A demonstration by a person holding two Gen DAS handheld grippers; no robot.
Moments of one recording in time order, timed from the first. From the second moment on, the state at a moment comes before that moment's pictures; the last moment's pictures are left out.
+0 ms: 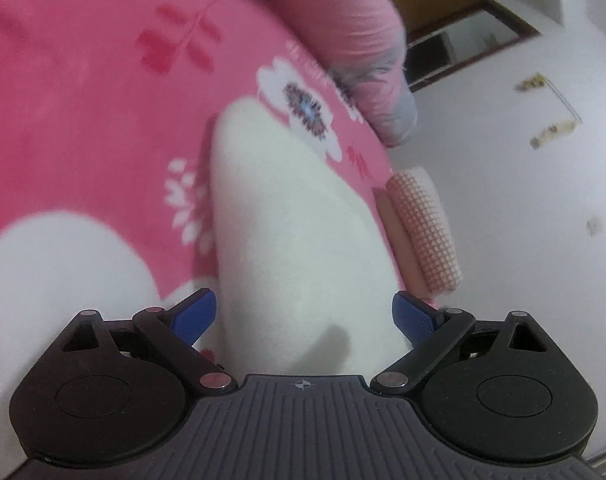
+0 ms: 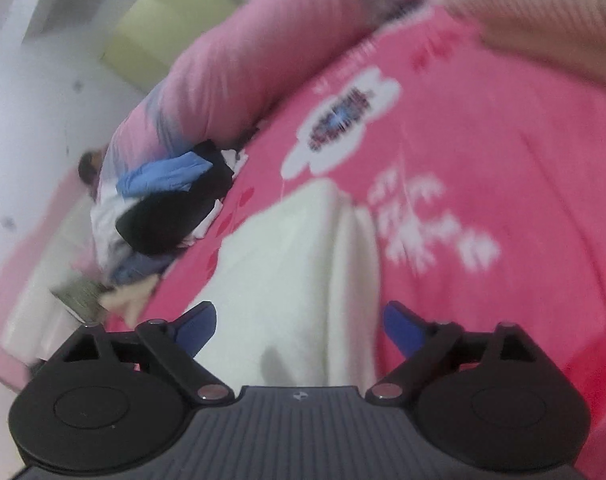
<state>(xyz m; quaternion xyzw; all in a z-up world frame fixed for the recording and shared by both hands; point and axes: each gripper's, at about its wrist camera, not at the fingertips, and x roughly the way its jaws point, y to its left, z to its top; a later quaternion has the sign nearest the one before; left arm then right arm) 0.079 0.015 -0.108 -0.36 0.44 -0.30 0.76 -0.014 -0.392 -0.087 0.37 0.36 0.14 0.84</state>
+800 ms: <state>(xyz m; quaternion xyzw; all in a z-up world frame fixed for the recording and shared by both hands) 0.109 -0.036 -0.130 -0.28 0.47 -0.36 0.76 0.053 -0.366 -0.128 0.39 0.43 0.26 0.77</state>
